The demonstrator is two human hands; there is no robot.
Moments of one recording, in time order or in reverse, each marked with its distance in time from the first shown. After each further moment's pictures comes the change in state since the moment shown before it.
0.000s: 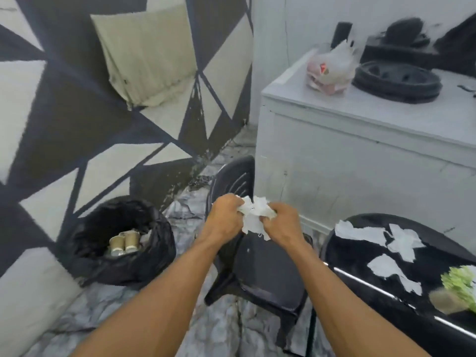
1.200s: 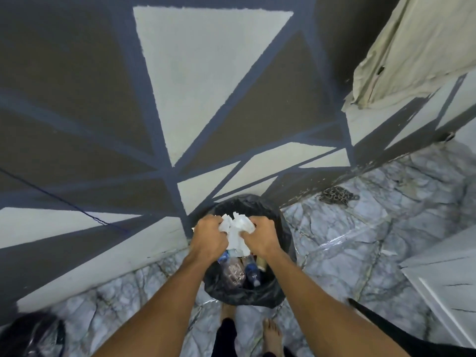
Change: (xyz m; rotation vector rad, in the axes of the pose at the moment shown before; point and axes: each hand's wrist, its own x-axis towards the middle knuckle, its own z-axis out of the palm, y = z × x) left_hand 0.021 -0.522 -0.252 0.069 0.284 -0.979; right_hand 0.226 -0.297 0.563 -0.074 -0.826 -0.141
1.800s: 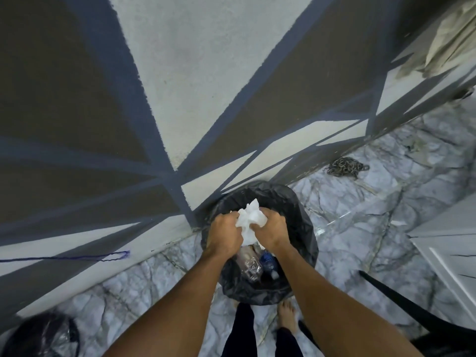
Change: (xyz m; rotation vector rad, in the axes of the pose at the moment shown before) left_hand 0.102 -0.071 0.043 0.016 -0.242 -0.008; right_hand 0.098 0.007 0.066 -0.055 0.023 0.187
